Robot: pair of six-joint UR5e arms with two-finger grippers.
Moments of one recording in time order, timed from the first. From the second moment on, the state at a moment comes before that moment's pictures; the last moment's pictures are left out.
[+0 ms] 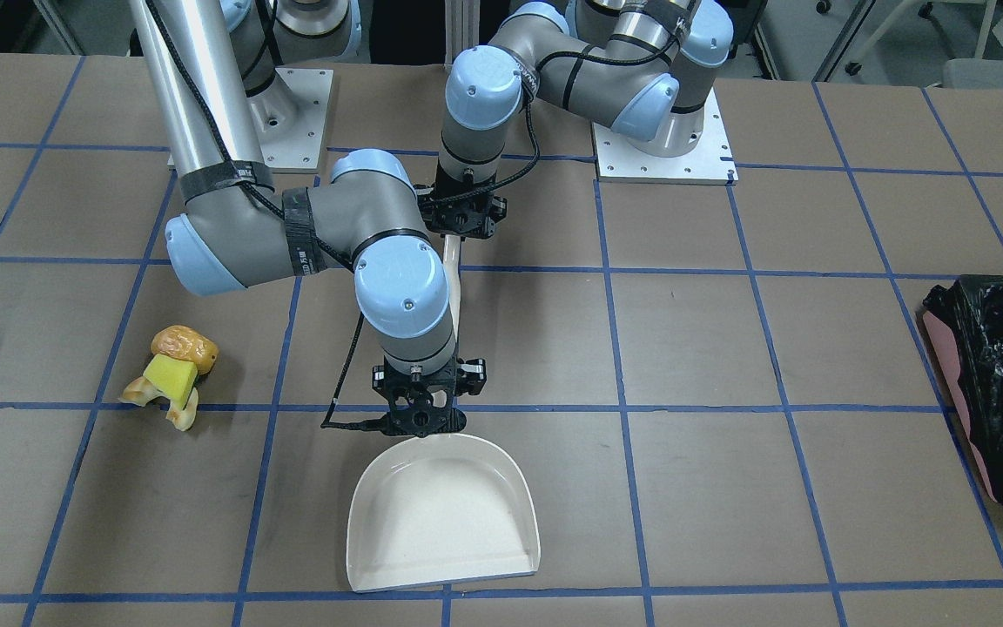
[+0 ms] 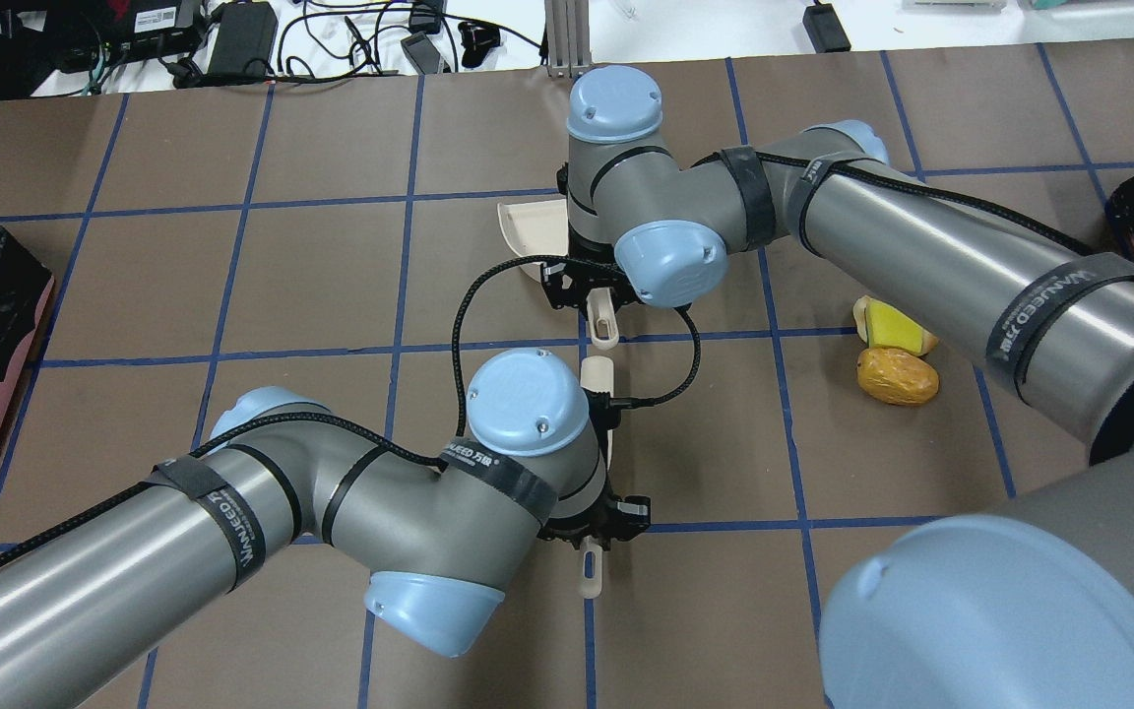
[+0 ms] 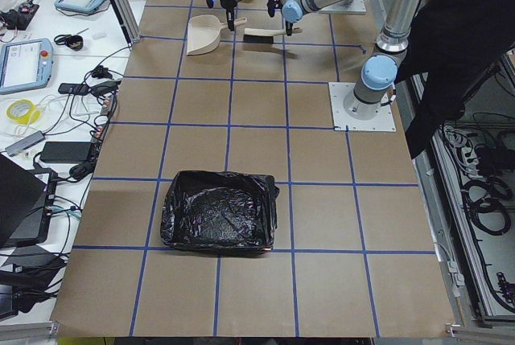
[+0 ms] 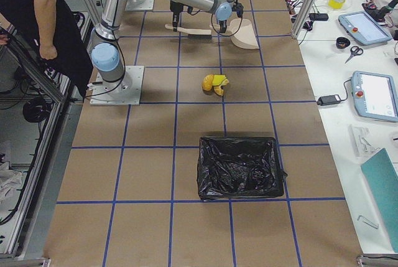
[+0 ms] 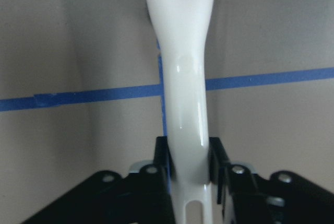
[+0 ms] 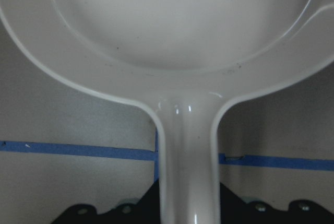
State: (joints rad) left arm -2.11 -1.72 -2.13 -0.91 1.40 -0.47; right arm 1.89 -1.04 1.57 -2.05 -1.49 0.27
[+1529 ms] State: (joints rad) left arm -2.01 -1.60 -2.00 -1.32 1.50 -0.34; right arm 1.88 -1.06 1.57 -2.03 -1.49 0.20
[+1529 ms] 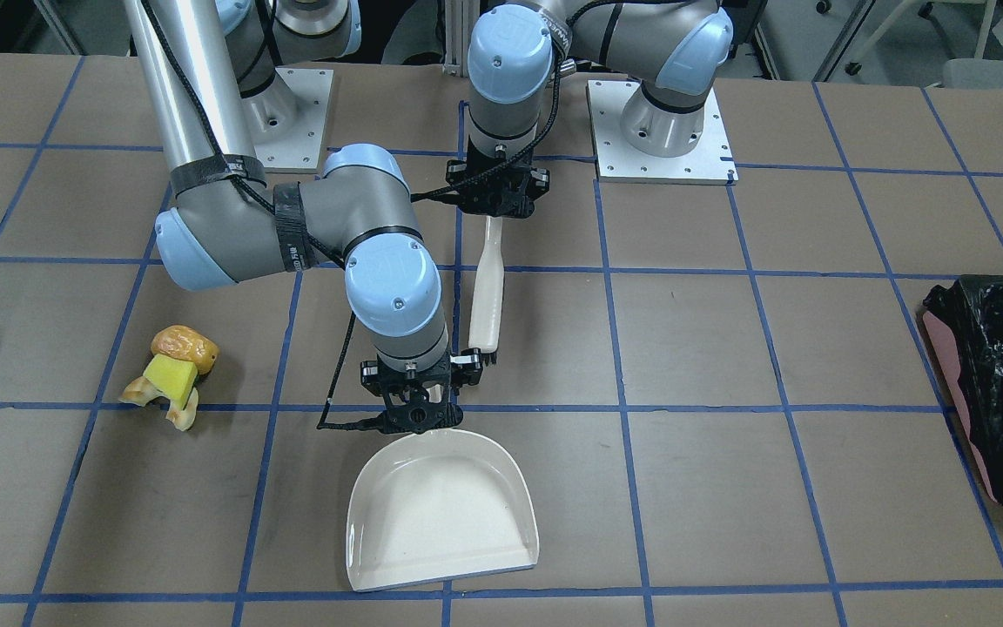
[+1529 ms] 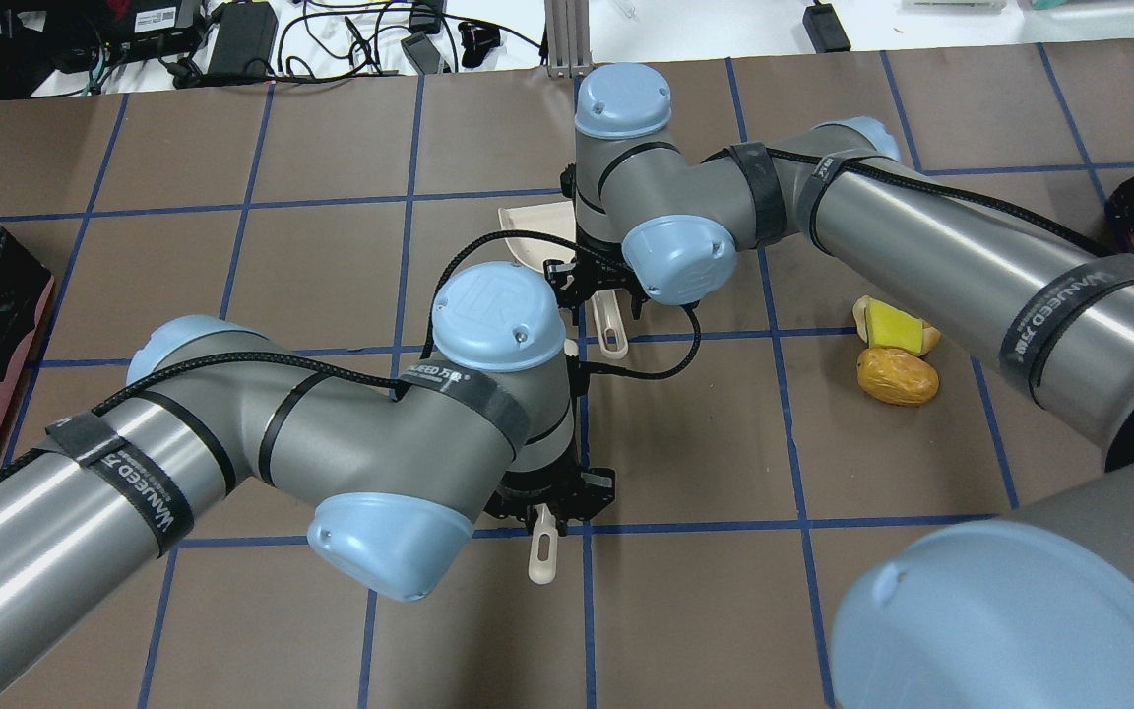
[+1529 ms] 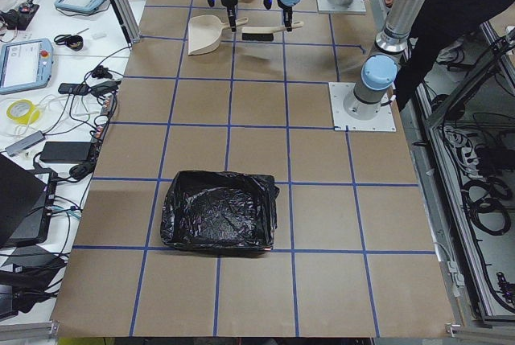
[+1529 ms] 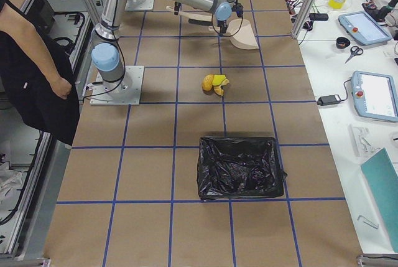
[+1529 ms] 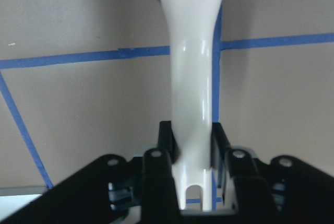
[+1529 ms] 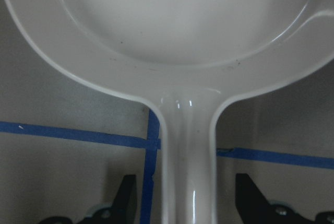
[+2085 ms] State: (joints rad) left arm -1.90 -1.55 -2.00 -1.44 1.54 -0.19; right arm 1.88 -1.06 1.56 -2.01 -1.49 0.20
